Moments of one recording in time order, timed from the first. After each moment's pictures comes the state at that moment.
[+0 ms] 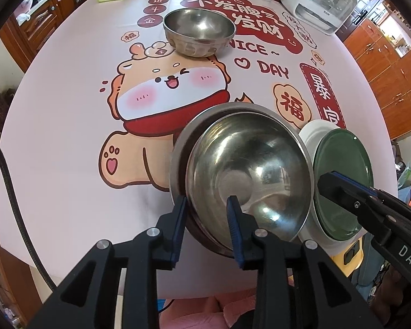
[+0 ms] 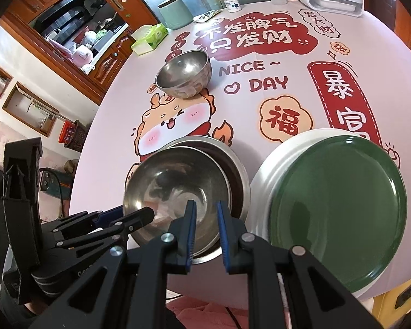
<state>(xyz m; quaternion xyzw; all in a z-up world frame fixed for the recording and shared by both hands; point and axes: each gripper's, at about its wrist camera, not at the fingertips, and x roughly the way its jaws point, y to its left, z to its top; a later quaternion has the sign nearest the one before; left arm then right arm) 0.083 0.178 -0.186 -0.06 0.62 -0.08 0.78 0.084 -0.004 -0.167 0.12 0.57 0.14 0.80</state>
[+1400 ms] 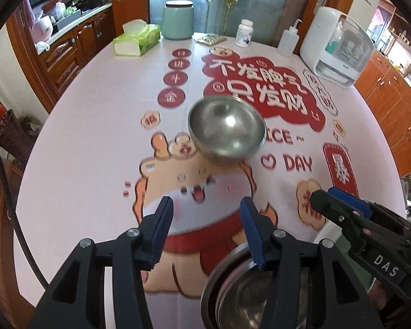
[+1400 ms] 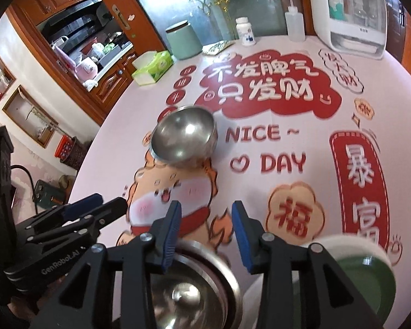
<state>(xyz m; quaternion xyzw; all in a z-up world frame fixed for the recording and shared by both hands) 0.186 0.196 -0.147 -0.06 0.52 -0.02 0.85 0.194 0.007 -0.159 0.09 0.50 0.15 0.85</state>
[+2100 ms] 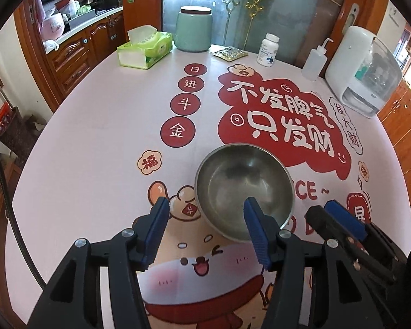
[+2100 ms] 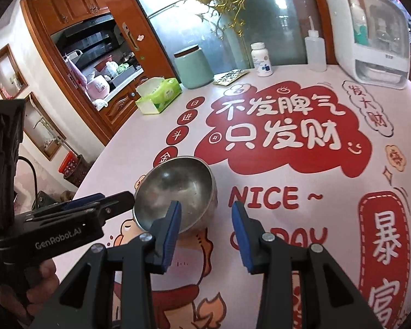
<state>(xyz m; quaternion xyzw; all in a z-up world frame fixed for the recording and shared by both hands) 0.275 0.201 -0.174 -0.09 0.50 0.02 0.86 0.264 0.016 -0.190 0.10 0.43 0.20 0.88</state>
